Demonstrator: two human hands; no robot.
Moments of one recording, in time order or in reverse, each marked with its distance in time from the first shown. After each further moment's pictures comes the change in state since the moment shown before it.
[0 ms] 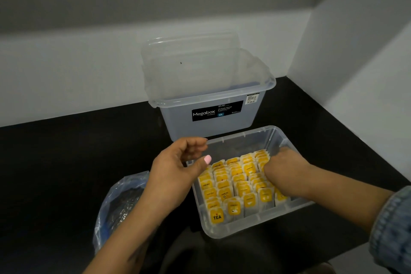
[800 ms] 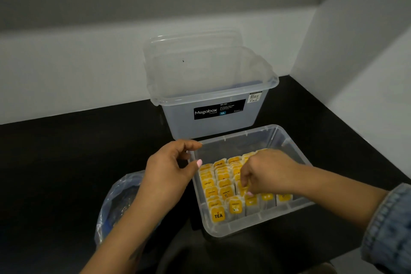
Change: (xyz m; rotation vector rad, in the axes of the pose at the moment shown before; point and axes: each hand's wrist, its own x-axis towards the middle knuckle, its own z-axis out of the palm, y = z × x) left_hand 0.000 -0.011 -0.008 0.272 0.043 0.037; right_hand 0.011 -0.016 -0.022 0.546 0.145 -0.069
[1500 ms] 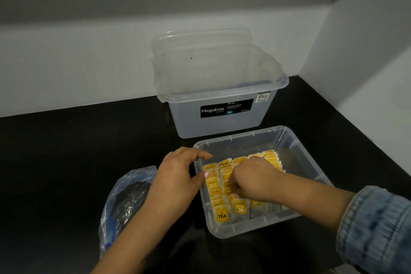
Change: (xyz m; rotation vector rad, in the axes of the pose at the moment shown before) left_hand -0.004 -0.008 0.007 0.171 -0.115 -0.008; right_hand 0.032 -0.021 0.019 -0.117 0.023 -0.113
